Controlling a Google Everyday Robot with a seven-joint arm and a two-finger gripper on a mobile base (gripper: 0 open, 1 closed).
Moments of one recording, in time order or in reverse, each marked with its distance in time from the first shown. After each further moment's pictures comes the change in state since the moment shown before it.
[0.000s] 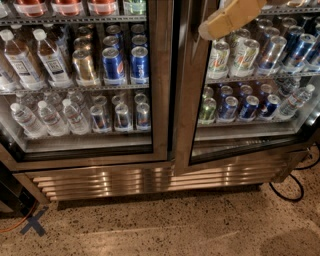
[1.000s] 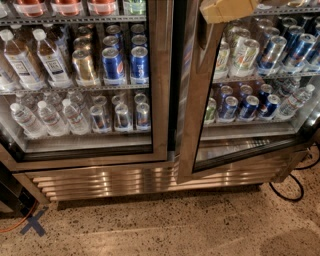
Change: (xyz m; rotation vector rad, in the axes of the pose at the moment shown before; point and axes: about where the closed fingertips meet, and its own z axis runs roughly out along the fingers) arm 0.000 0.000 0.000 0.000 0.000 0.000
